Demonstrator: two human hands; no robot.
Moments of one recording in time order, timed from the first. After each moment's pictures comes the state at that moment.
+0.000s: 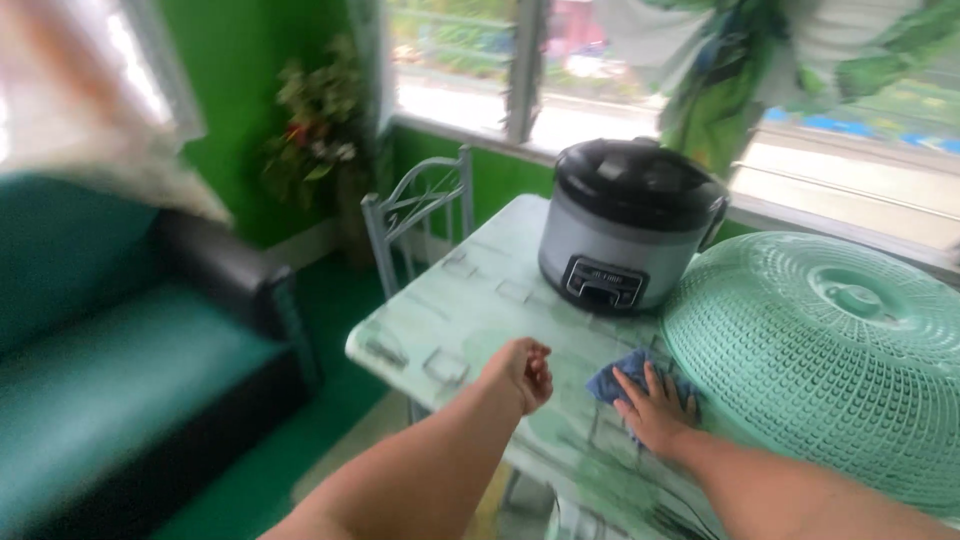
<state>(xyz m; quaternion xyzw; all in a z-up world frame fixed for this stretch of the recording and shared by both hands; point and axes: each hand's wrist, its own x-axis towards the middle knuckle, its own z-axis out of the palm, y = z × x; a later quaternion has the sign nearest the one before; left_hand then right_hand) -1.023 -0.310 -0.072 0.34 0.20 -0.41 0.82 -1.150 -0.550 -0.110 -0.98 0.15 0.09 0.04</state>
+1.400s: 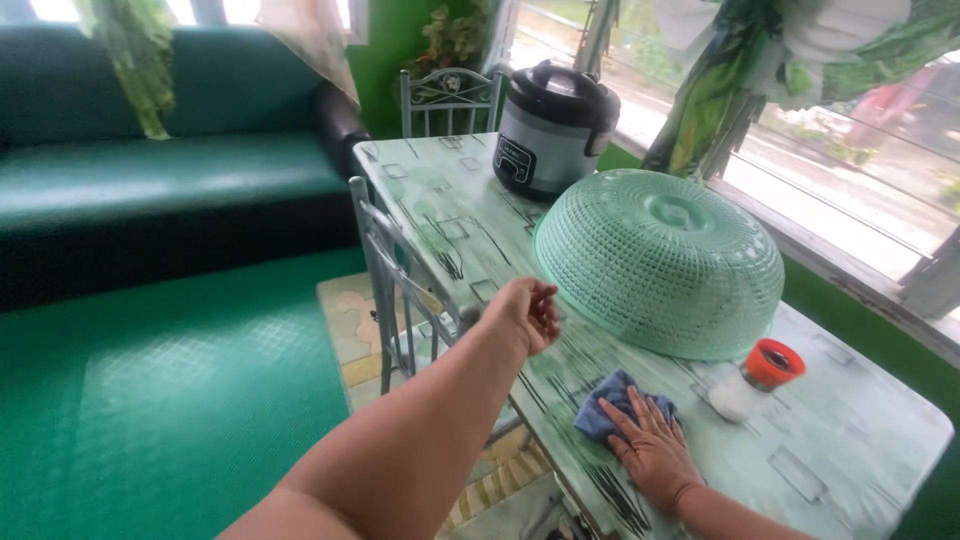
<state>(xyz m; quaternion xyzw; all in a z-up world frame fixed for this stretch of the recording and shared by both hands) -1.477 -0.636 0.008 0.26 0.23 -0.17 0.92 -1.576 -0.919 -0.091 -0.98 -0.18 0.02 0.03</state>
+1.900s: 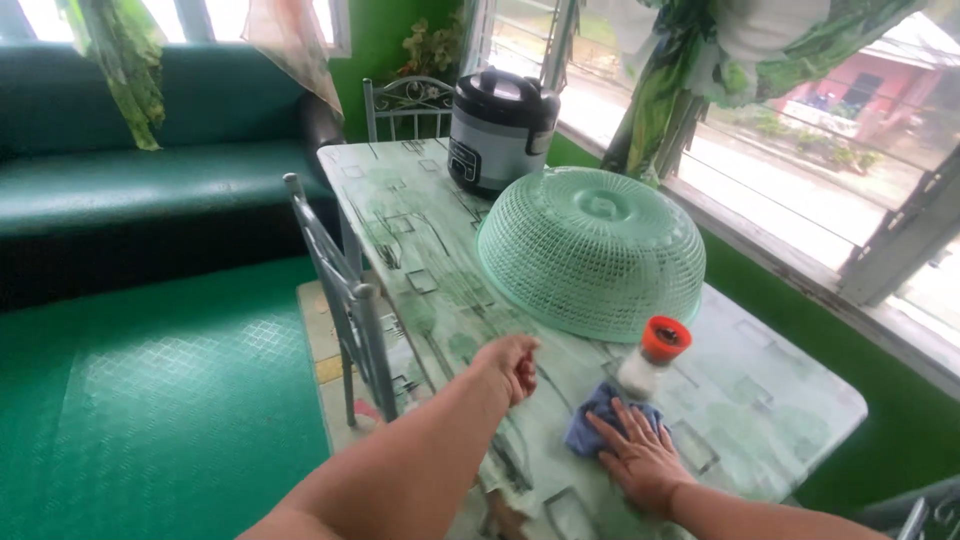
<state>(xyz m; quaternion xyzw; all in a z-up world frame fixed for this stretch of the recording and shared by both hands) -1.497 -0.789 -0.075 0.35 0.30 -0.18 0.87 -1.603 -1.048 -0.047 -0.97 -0.19 0.15 -0.01</state>
